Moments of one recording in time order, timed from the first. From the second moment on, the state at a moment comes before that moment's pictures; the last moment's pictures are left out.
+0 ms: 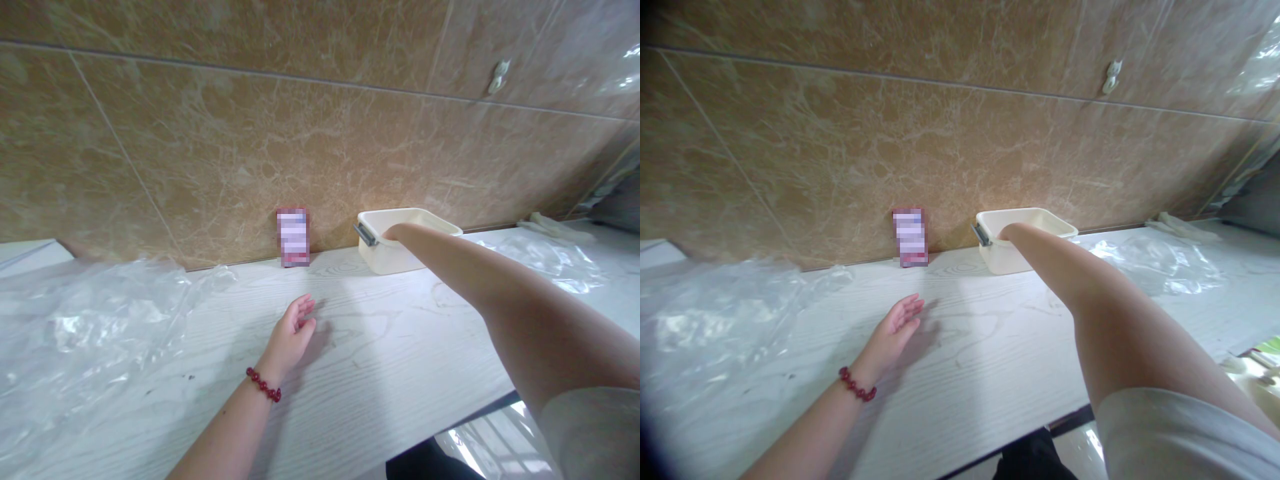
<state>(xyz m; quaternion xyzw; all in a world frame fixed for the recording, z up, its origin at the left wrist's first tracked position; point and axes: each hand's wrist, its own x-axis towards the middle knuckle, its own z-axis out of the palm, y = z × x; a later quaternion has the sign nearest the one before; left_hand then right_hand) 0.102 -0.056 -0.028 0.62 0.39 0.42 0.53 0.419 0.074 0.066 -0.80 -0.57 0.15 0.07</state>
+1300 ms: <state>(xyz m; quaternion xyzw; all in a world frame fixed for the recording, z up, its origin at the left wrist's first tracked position) 0.101 -0.048 -0.029 0.67 0.41 0.44 0.42 0.270 -0.058 -0.005 -0.71 -0.65 0.07 0.27</state>
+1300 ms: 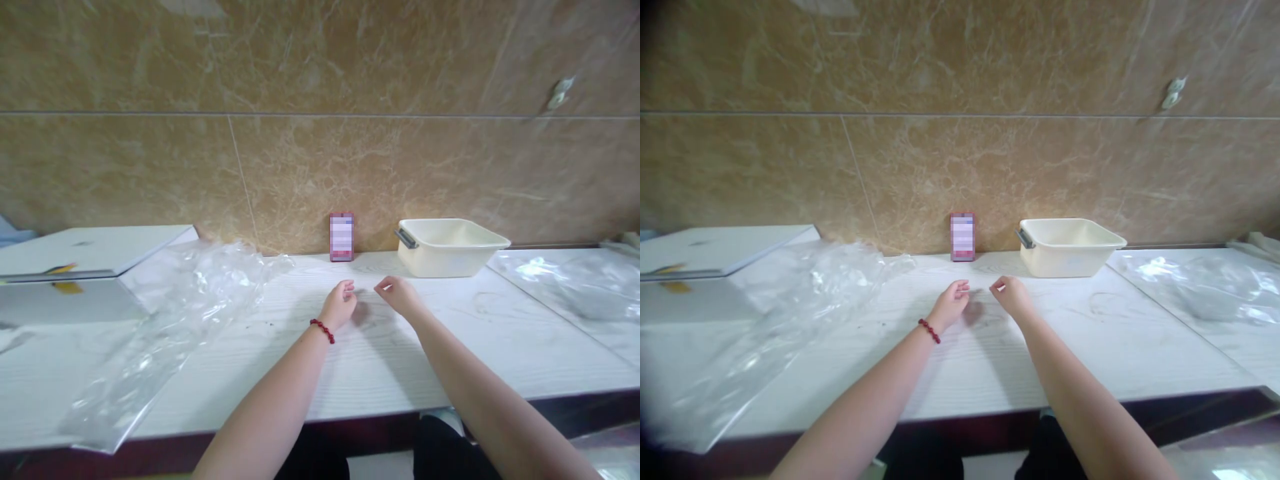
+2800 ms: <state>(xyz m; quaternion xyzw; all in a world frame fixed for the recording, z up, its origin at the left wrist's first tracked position) -0.138 0.014 0.012 0.62 0.77 0.10 -0.07 0.276 -0.045 -0.037 -0.59 -0.69 0.09 0.40</state>
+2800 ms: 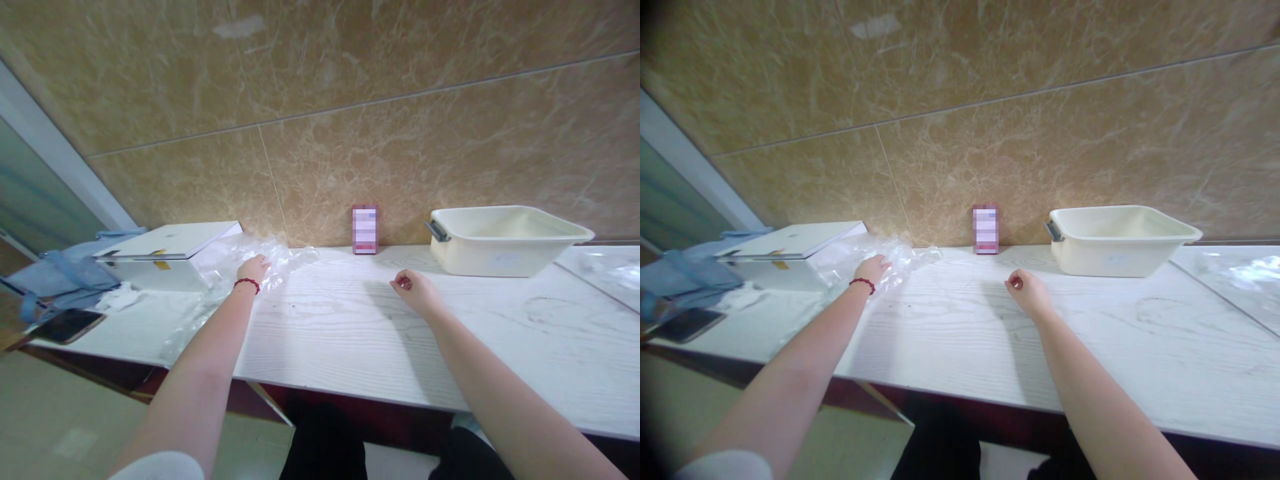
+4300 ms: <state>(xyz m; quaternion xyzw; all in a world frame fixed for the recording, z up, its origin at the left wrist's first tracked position) -0.015 -0.065 0.132 0.72 0.43 0.29 0.47 0.240 -0.081 -0.002 -0.47 -0.68 0.23 0.51</state>
